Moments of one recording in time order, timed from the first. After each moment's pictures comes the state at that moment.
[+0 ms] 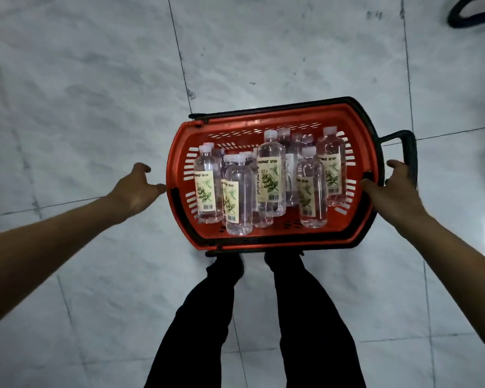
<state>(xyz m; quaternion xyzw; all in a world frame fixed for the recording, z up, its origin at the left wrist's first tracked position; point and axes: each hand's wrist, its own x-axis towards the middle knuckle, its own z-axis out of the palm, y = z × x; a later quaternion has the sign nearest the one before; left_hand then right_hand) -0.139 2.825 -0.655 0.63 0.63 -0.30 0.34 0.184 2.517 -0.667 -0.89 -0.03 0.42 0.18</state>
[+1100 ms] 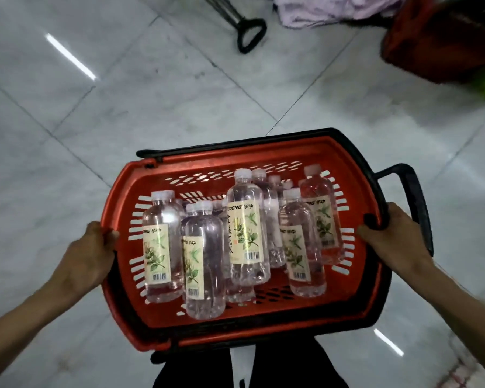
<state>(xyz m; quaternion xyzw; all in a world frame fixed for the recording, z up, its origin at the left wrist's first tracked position) -0.024 2.756 -0.413 0.86 0.33 -0.31 0.21 0.081 2.294 -0.418 -0.90 0.19 0.29 0.26</state>
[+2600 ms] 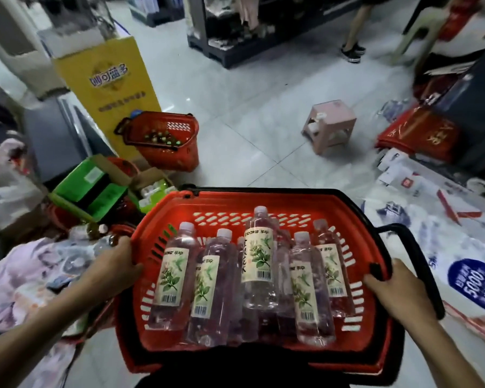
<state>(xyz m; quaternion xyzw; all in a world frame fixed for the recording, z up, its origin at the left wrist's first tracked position) 0.538 1.828 -0.216 0.86 -0.45 -0.22 -0.05 0.063 1.733 -0.239 -0.56 0.76 -0.10 0.31</state>
